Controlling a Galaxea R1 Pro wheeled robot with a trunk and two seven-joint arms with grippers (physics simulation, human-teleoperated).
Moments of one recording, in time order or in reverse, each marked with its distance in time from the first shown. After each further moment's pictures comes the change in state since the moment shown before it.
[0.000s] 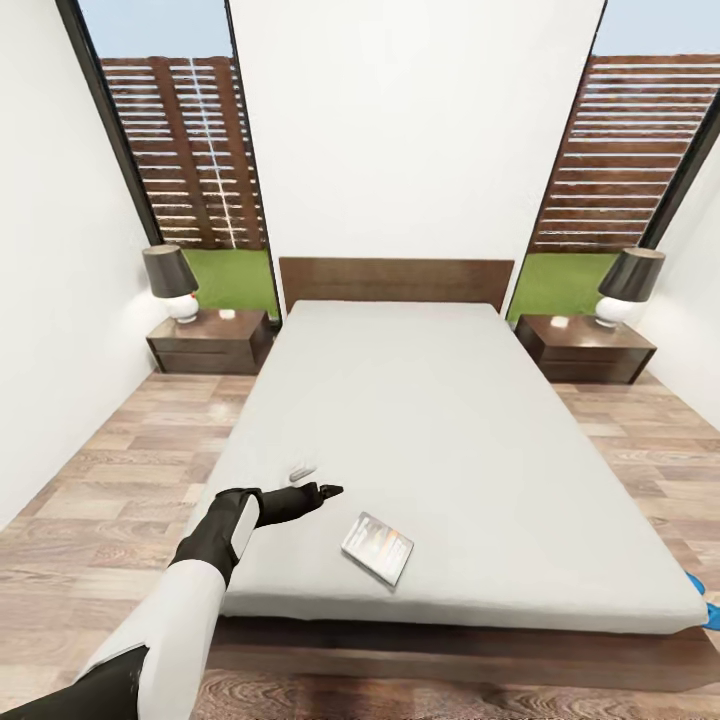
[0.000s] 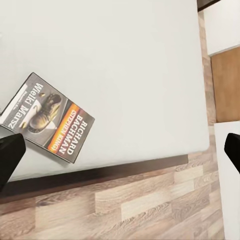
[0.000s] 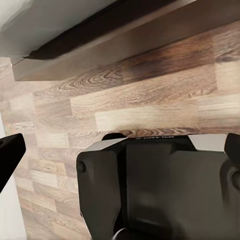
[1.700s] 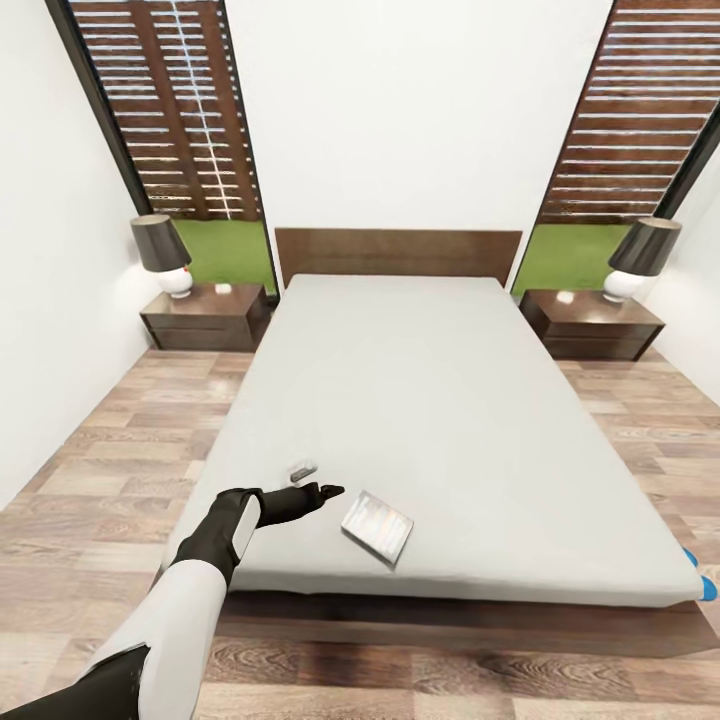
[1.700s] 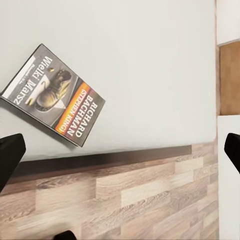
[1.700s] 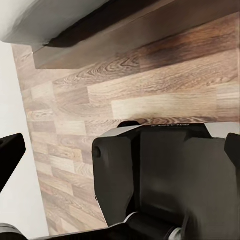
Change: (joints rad) left arm 0.000 -0.003 0.000 0.001 0.000 0.000 0.000; right arm 0.000 -0.040 0.004 0.003 -0.001 -0.022 0.157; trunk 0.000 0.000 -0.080
